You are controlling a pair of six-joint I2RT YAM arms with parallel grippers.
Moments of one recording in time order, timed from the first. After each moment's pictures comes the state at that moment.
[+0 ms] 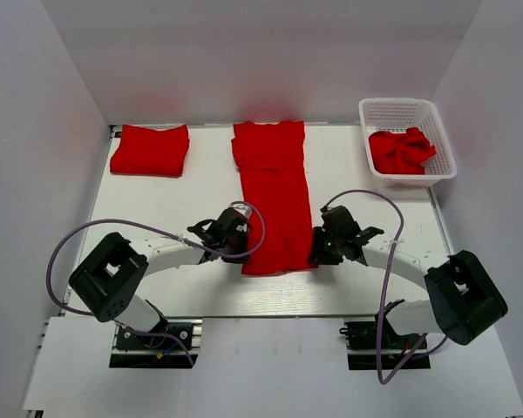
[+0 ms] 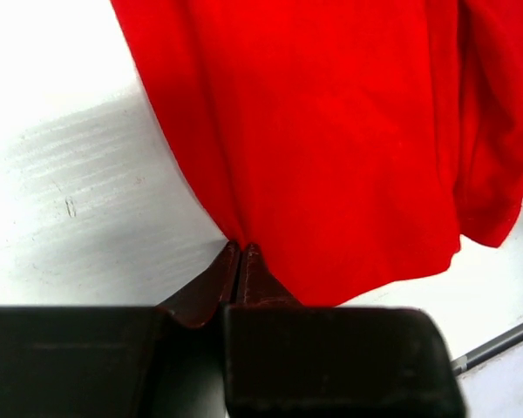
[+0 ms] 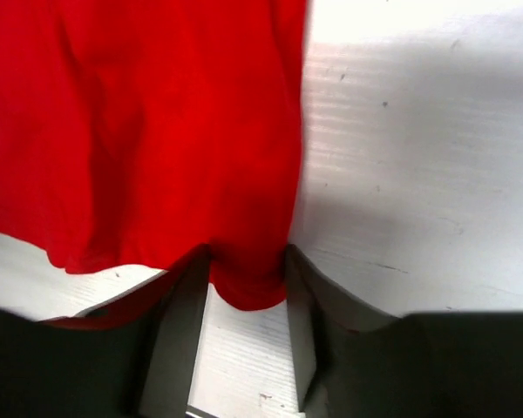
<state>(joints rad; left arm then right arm) -0.76 1.51 0.70 -0.17 0.03 -0.58 0.60 1.32 0.59 -0.30 -0.11 0.55</state>
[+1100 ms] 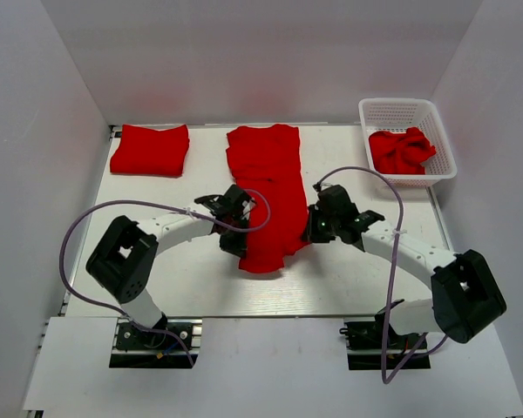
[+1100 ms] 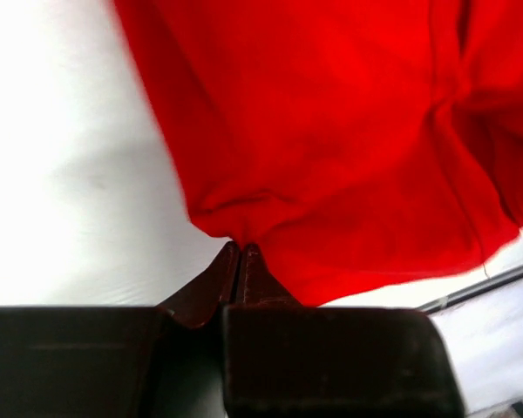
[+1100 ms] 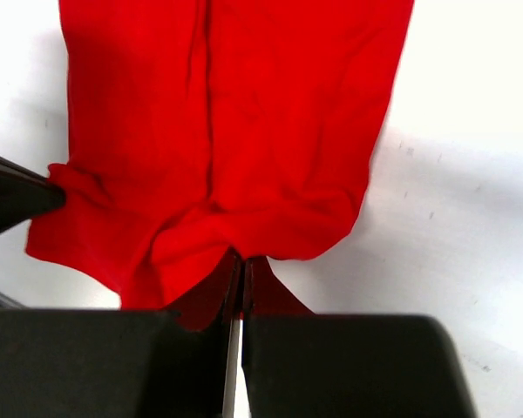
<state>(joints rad) -0.68 1.65 1.01 -0.59 0.16 -0.49 0.60 1.32 0.76 -0.31 -0.12 0.51</state>
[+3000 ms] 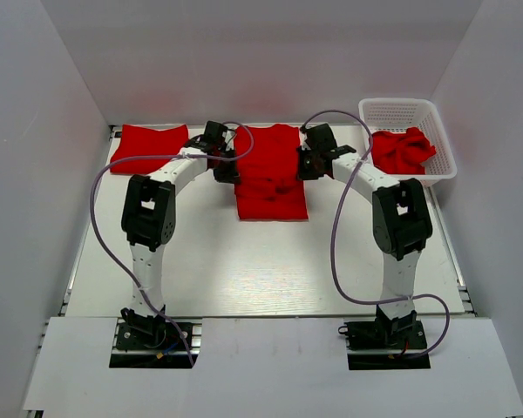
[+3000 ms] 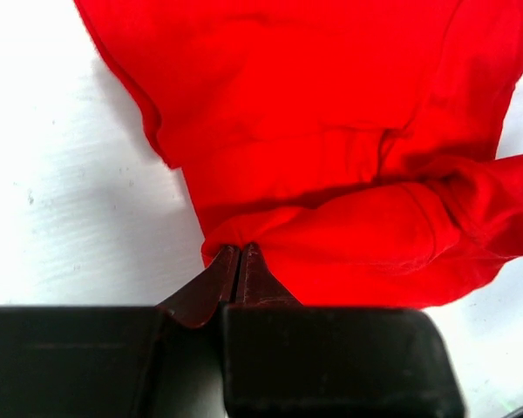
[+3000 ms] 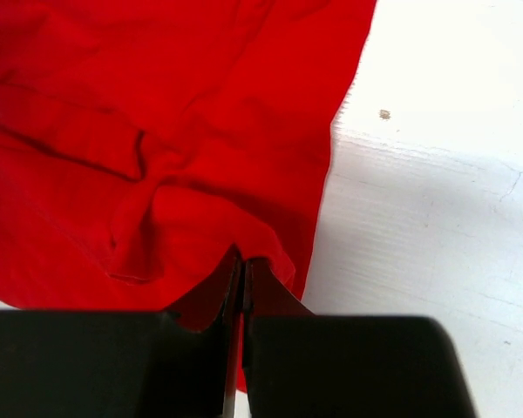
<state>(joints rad) -0.33 2.15 1.71 -0.55 0.22 -0.38 0.42 2.01 1.56 -0.40 -0.09 0.25</state>
